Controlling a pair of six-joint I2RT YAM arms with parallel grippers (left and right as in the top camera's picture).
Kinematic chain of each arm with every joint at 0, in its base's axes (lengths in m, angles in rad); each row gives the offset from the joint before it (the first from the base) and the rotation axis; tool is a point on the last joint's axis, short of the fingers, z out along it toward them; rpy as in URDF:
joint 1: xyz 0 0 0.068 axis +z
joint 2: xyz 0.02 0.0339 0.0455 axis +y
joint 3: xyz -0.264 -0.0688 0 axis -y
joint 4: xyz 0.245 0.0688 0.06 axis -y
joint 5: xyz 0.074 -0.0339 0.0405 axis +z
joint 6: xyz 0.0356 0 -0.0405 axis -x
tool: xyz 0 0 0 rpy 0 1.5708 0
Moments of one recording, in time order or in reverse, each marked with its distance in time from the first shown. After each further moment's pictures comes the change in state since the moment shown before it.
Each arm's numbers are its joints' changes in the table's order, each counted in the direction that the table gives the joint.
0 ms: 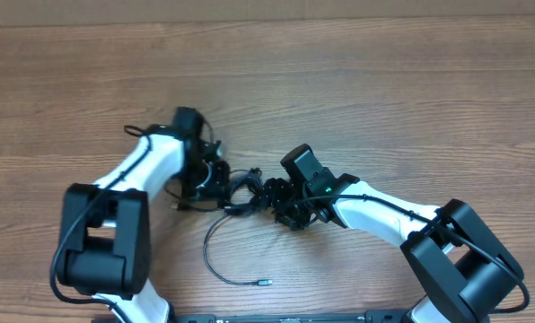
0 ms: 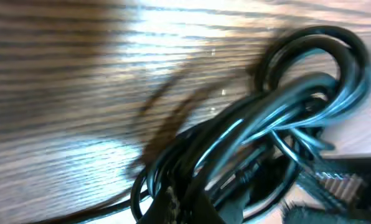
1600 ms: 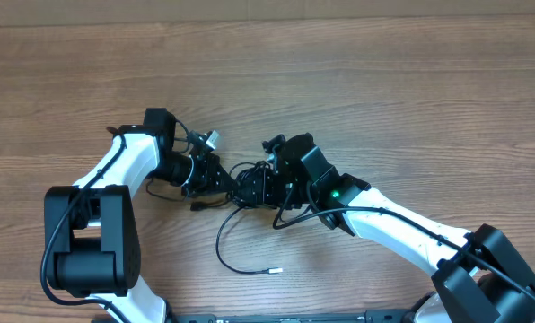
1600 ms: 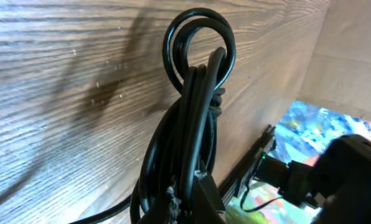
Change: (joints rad) left arm 0.124 0.001 0.000 -0.060 -0.437 -0.208; right arm 0.031 -0.140 0.005 0.230 0.123 0.147
